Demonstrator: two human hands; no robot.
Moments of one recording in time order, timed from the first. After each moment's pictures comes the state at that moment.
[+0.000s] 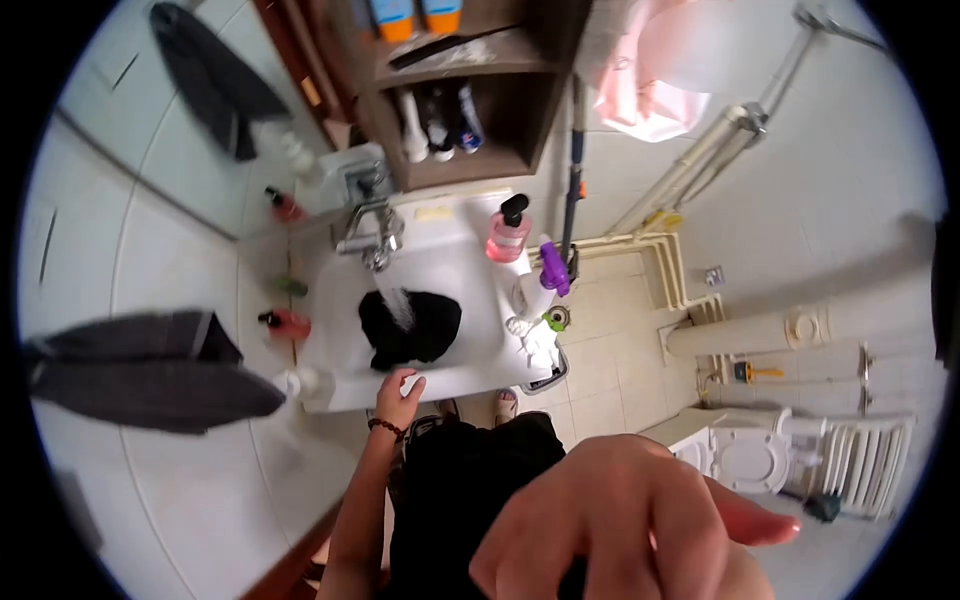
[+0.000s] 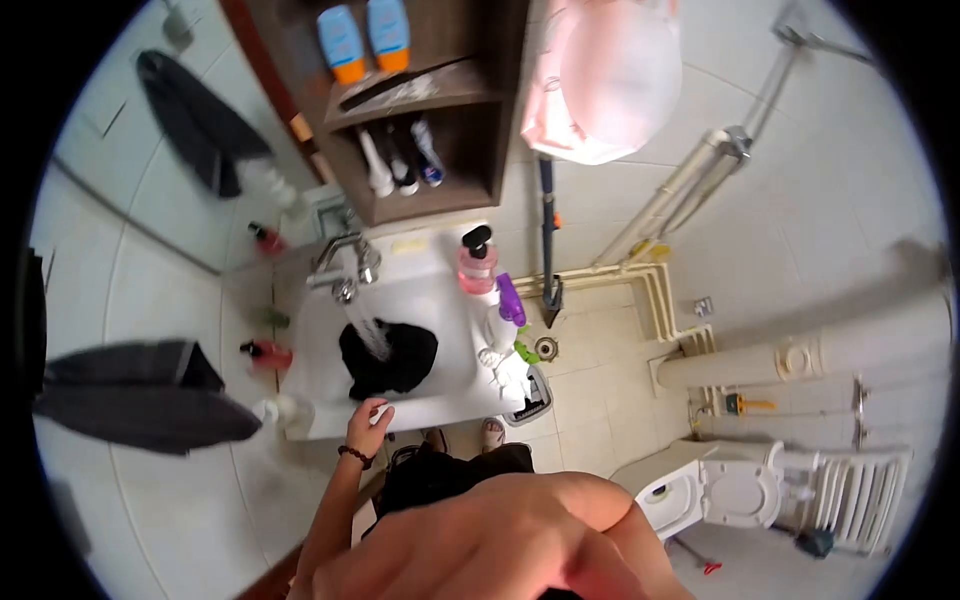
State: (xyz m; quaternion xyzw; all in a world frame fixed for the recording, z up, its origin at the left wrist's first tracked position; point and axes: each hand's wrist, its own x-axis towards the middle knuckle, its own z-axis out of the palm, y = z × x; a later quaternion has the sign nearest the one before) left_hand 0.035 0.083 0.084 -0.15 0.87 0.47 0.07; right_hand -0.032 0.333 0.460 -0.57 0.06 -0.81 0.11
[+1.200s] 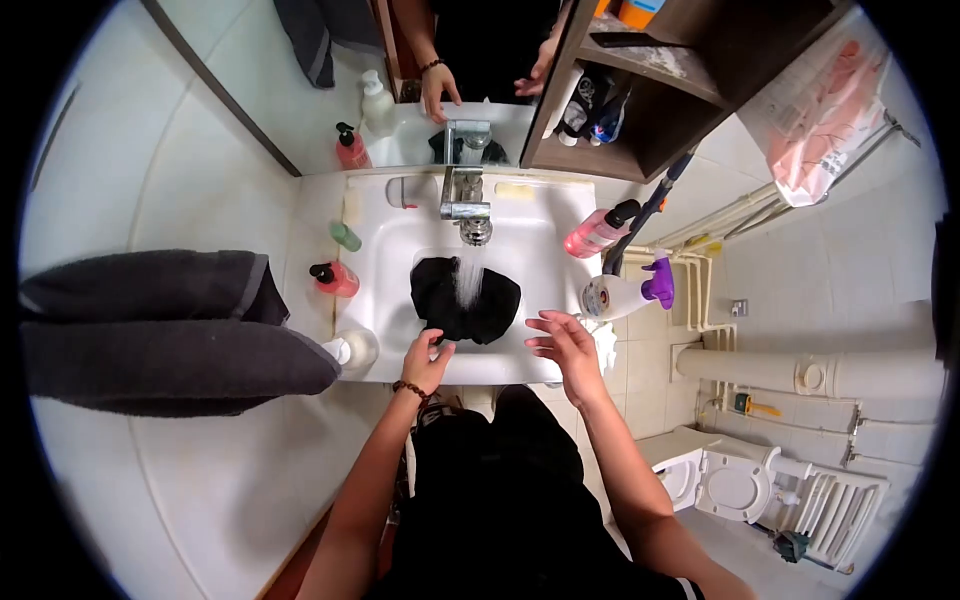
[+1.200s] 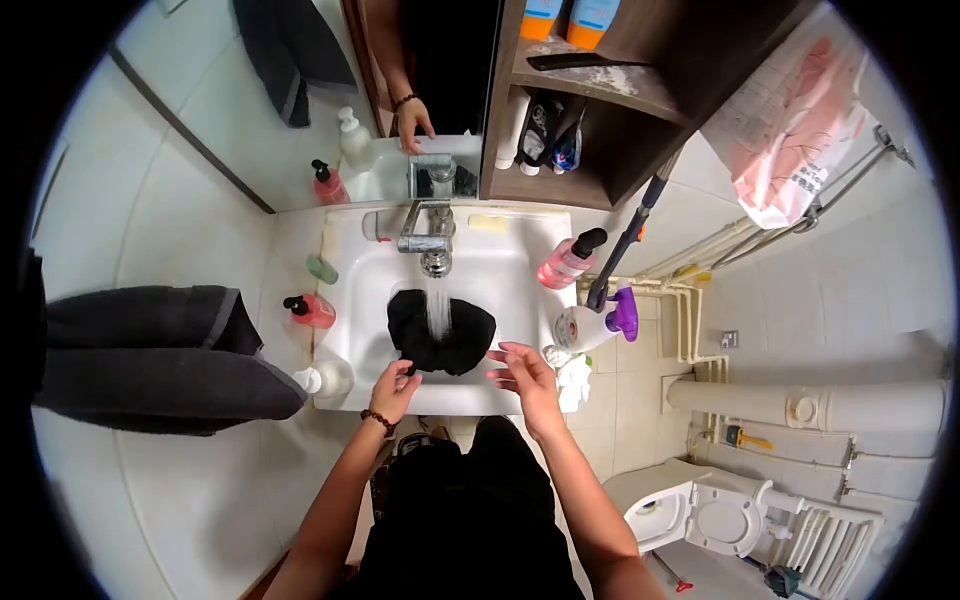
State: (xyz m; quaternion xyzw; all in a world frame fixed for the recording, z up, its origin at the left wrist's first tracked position) left_hand 0.018 0.015 0.043 -0.19 0.81 0.54 0.07; right_hand -0.054 0.287 0.202 0.09 0.60 -0.77 0.22
